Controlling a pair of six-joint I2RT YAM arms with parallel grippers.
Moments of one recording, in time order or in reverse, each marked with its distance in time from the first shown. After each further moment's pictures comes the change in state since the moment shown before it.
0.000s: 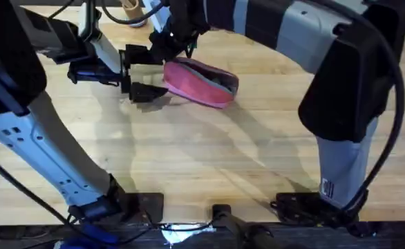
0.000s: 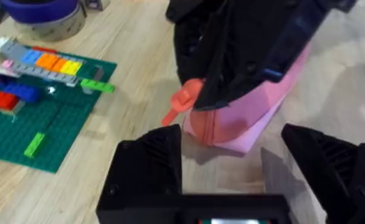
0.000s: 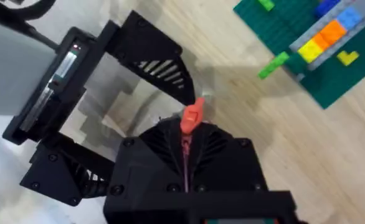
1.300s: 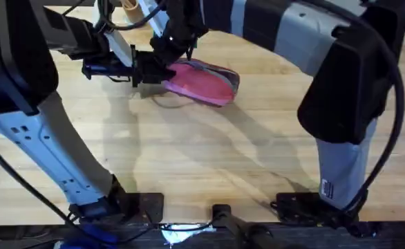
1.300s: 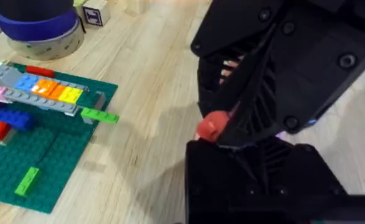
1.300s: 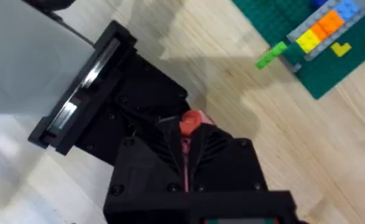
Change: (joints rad) left arm -0.091 0.000 0.000 0.176 0.045 -0.216; right arm 0.012 0.000 0.000 -0.042 0.071 -0.032
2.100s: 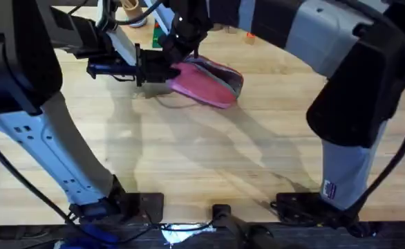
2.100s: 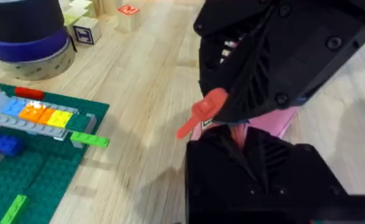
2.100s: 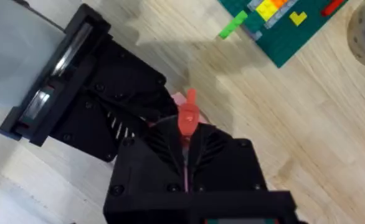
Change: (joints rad) left arm -0.029 0.000 0.000 0.000 0.046 -0.003; right arm -0.004 -0.043 0.003 -0.111 0.135 0.000
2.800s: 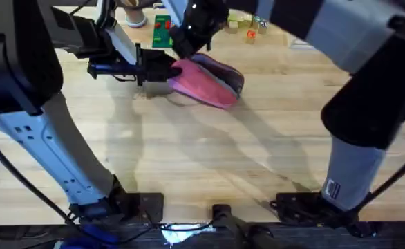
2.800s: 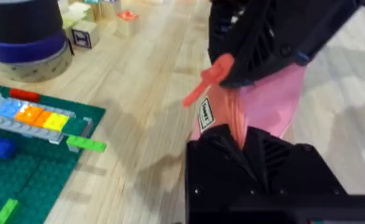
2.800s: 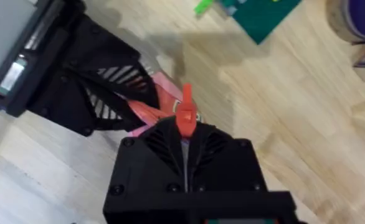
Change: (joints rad) left arm -0.006 0.000 0.000 -0.004 0.029 -0.036; right arm -0.047 -0.055 0.001 -0.091 -0.013 -0.012
